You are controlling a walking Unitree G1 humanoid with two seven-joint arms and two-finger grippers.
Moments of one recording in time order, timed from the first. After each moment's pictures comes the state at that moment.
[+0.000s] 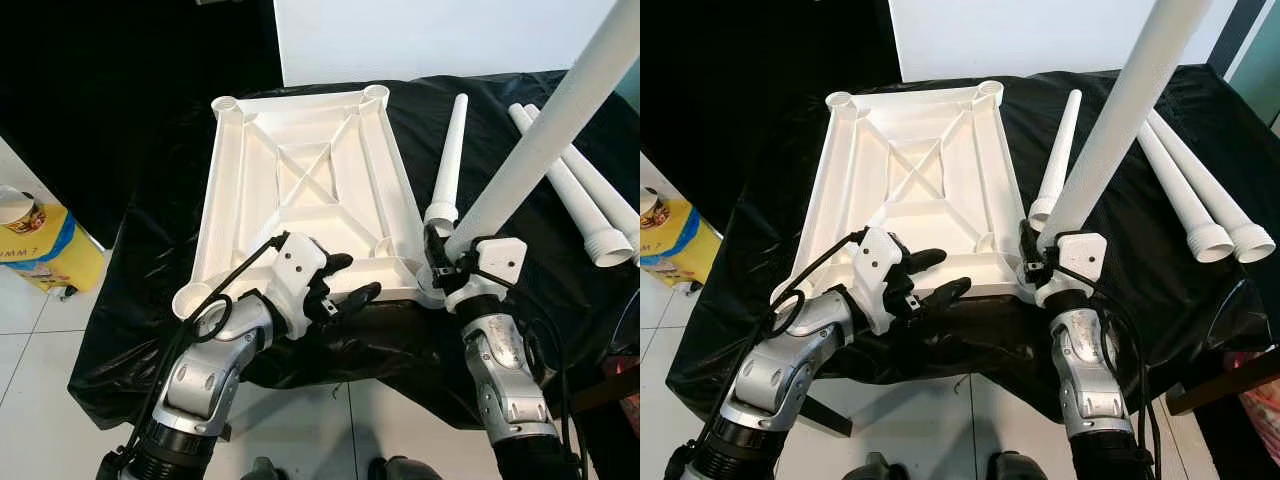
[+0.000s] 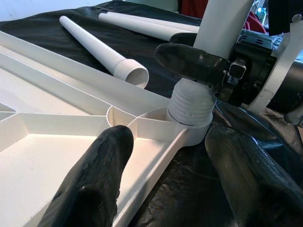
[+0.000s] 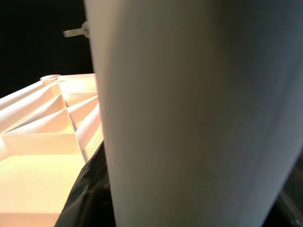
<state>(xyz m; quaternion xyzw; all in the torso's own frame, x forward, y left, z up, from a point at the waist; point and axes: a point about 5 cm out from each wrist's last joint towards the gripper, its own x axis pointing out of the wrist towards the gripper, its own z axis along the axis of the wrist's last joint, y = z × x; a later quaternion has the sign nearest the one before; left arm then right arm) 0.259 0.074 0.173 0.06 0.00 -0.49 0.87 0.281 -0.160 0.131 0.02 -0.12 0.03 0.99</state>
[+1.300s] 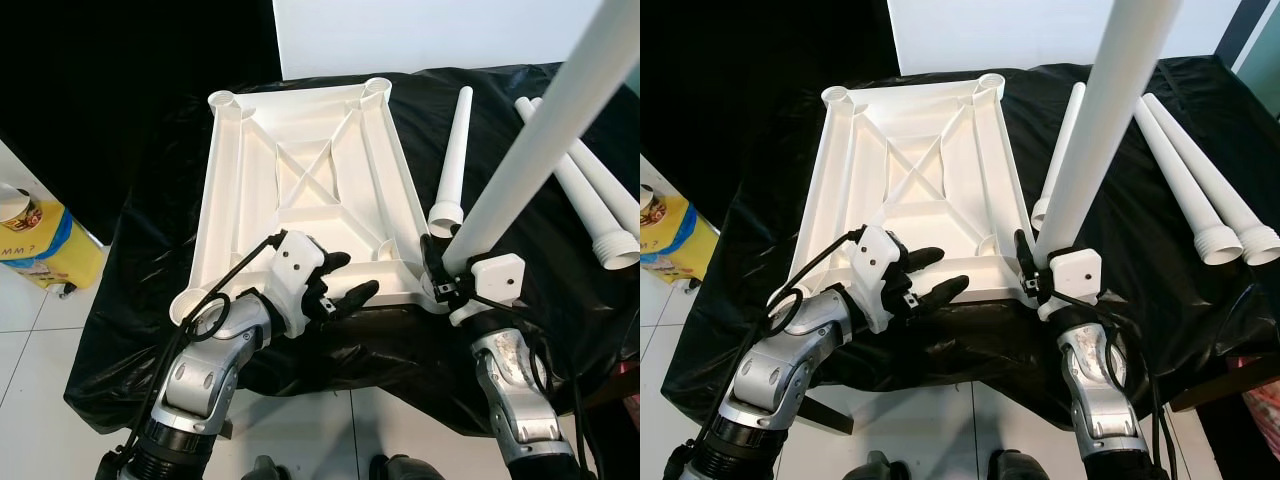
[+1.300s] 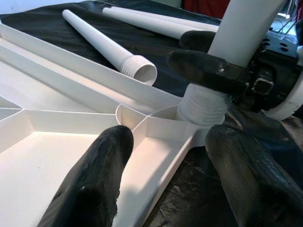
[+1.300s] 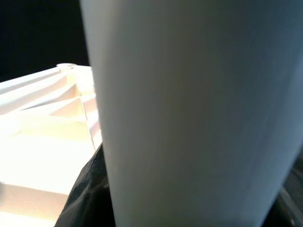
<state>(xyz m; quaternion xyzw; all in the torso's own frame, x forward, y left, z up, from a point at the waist) 0.260 0.076 0.174 0.06 0.00 -0.48 0.87 0.268 -0.155 0.131 -0.05 -0.14 0.09 0.99</state>
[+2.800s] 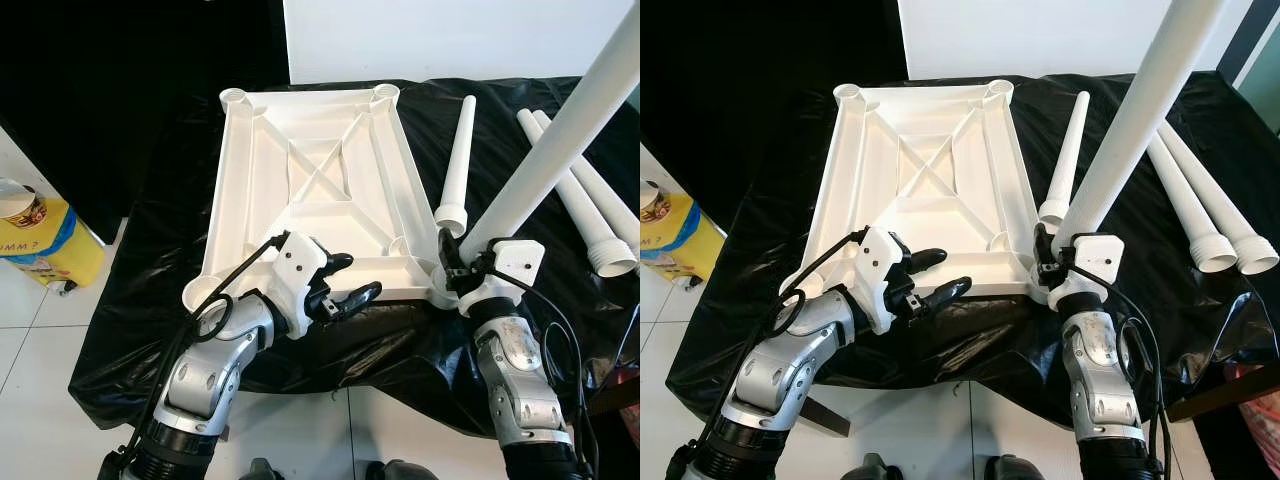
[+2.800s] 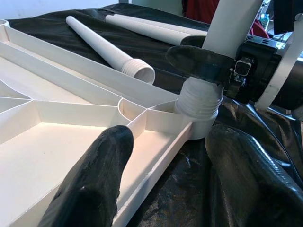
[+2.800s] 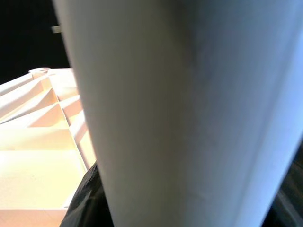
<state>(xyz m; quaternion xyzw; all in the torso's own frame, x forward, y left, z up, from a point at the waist) 0.259 0.073 0.174 0.06 0.00 -0.49 0.87 0.276 -0.171 0.129 0.04 -0.09 0.00 1.00</state>
